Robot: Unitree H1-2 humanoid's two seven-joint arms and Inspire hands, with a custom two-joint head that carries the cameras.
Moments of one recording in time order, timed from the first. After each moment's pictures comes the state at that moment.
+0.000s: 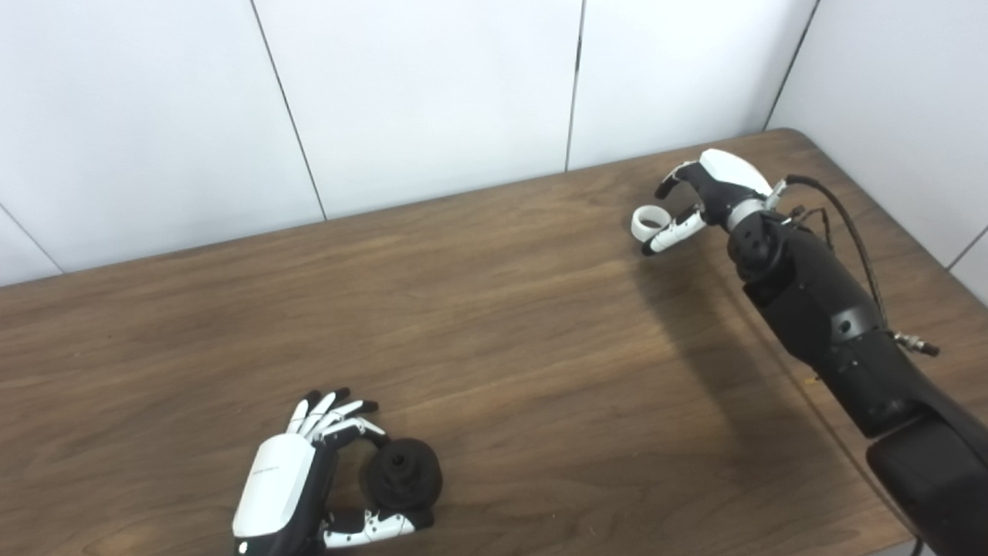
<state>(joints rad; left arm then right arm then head) 0.12 0.24 -0.32 -0.20 0.77 -0.06 0.02 -0.54 -0.57 0.18 0.32 -0.66 0.47 0.19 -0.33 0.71</state>
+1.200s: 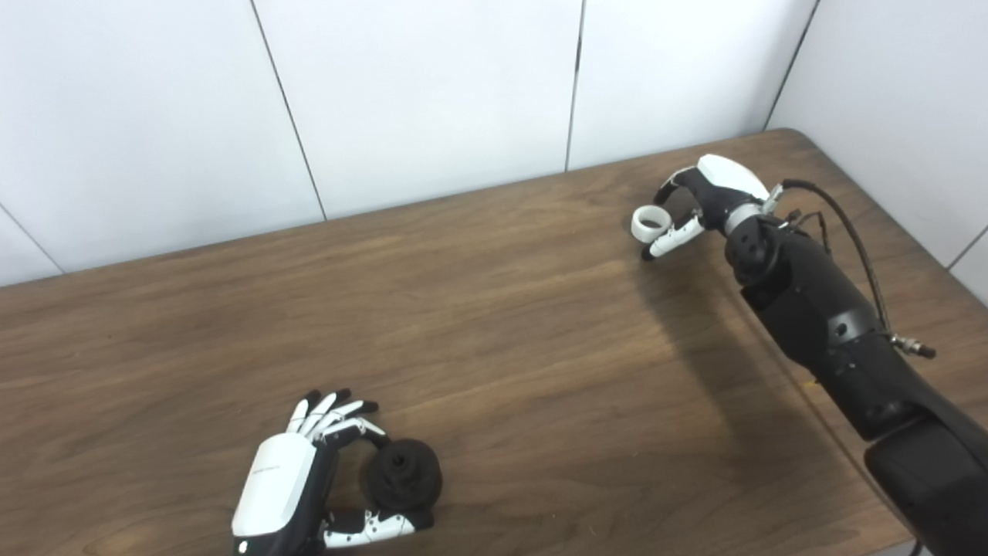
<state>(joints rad) 0.12 0.24 -0.32 -0.21 0.78 -0.05 0.00 -0.54 -0.56 0.19 0.33 -0.66 0.47 0.19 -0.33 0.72</state>
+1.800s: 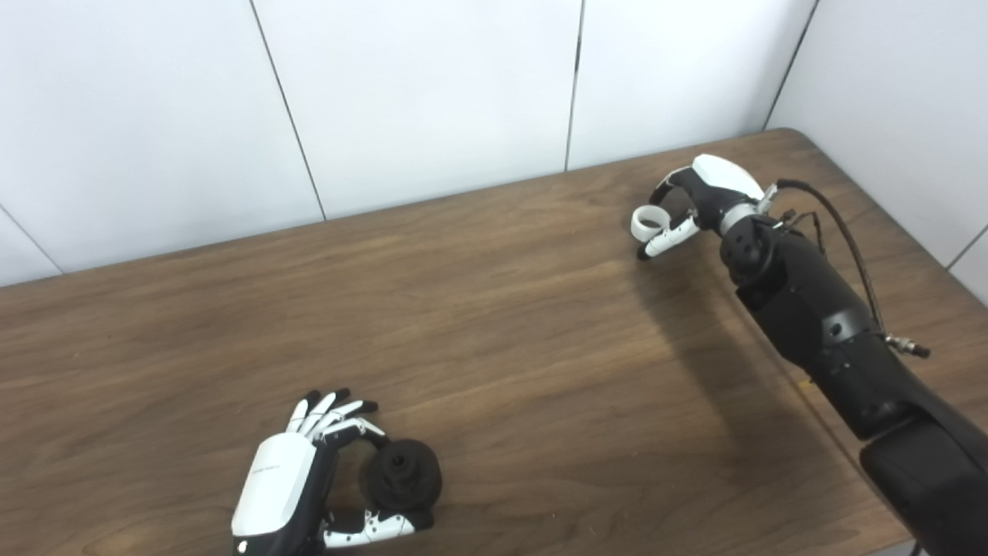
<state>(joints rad) 0.12 0.23 -0.32 -0.22 0.78 -0.05 -0.01 -0.54 -0.55 0.19 0.34 -0.67 0.47 0.19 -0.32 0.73</state>
